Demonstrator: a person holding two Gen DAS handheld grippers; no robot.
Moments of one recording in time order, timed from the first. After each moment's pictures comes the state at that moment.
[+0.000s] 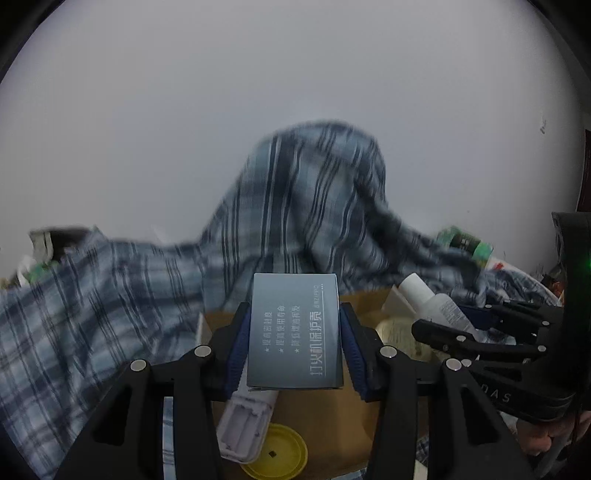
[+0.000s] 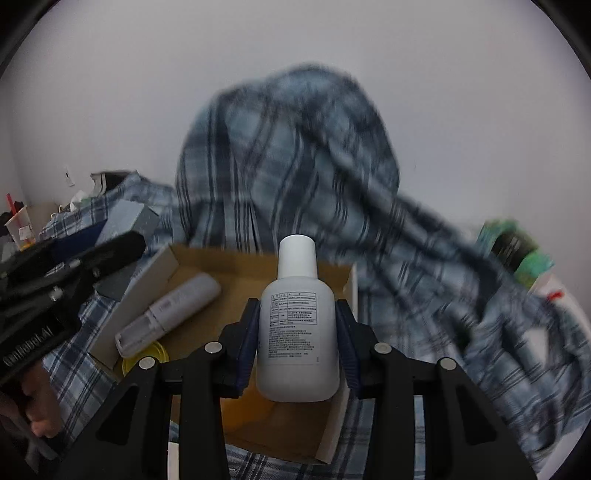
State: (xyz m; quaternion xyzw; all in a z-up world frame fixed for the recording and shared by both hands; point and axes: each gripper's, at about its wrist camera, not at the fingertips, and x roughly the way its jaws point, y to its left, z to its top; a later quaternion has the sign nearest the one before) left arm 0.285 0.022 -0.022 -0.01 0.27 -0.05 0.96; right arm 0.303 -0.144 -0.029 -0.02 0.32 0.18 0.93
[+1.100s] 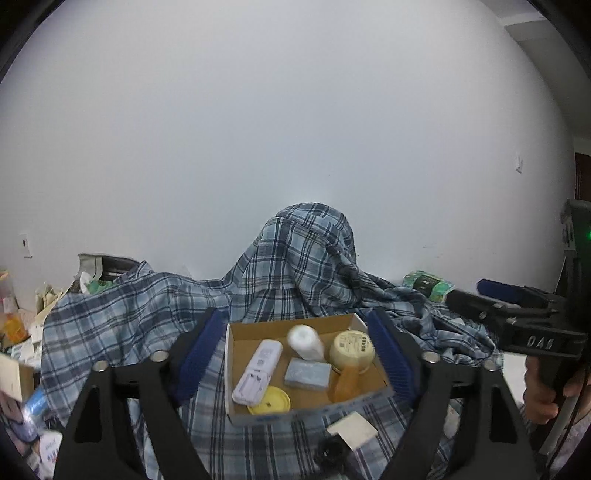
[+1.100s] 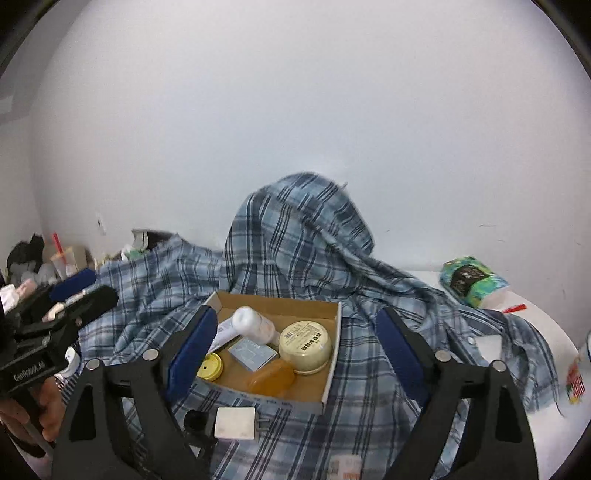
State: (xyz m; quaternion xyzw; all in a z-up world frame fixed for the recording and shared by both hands) left arm 0.123 0.018 0.050 -0.02 0.15 -0.03 0.99; right arm 0.187 -0.191 0.049 0.02 0.21 0.19 0.96
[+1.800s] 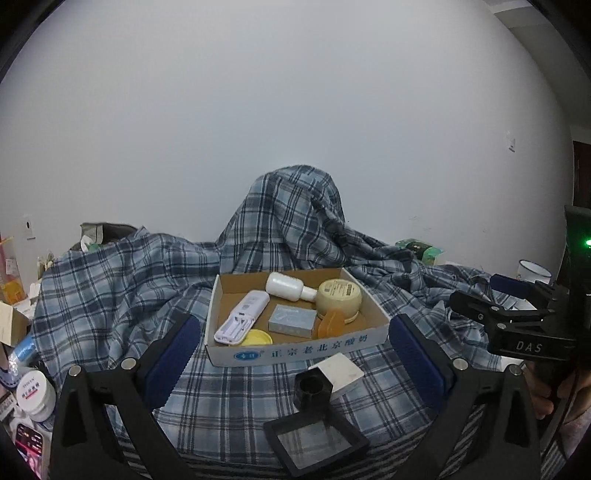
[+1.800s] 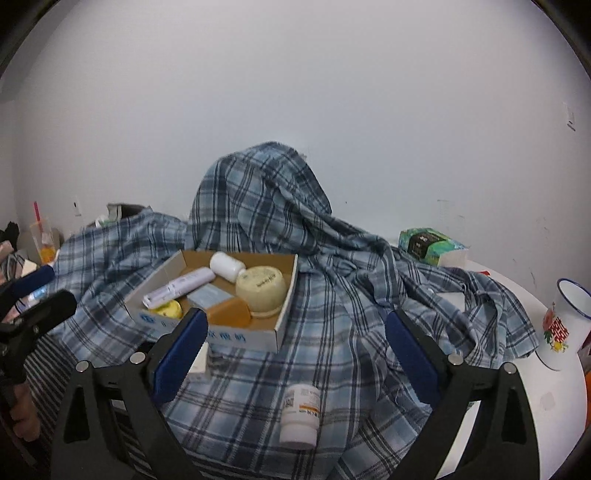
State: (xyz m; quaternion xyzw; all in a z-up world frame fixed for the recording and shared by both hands) left arm 0.090 -0.012 -0.013 -0.01 0.17 -0.03 0.98; right arm 0.139 -0.223 -0.021 0.00 0.20 0.13 0.97
